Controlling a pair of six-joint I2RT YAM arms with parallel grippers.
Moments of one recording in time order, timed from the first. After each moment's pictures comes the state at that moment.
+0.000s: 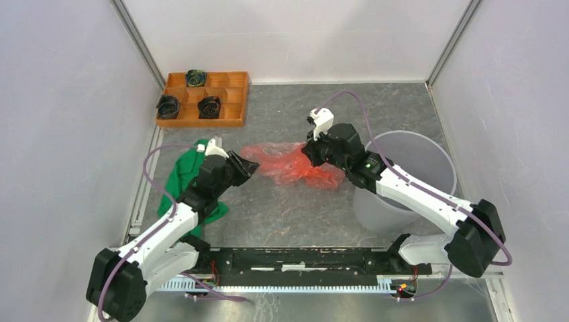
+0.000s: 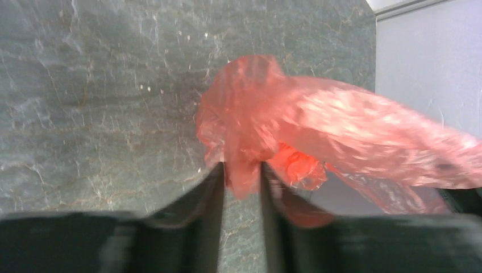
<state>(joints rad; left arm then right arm) -0.46 0.90 0.44 0.03 -0.03 -0.95 0.76 1.27 0.99 -0.10 0.02 0.17</state>
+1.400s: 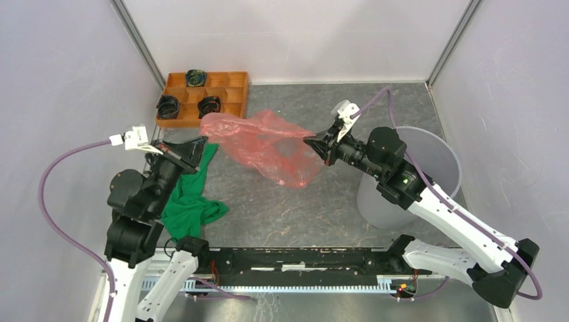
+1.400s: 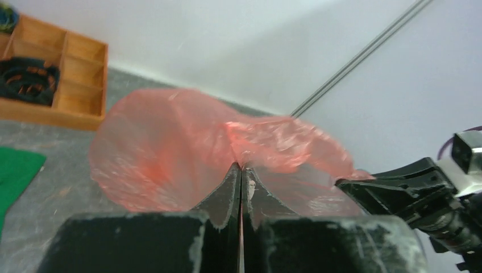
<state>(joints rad) -0.27 0.54 1.06 -0.44 0.02 -0.63 0.77 1.02 1.03 -0.03 -0.17 0.06</state>
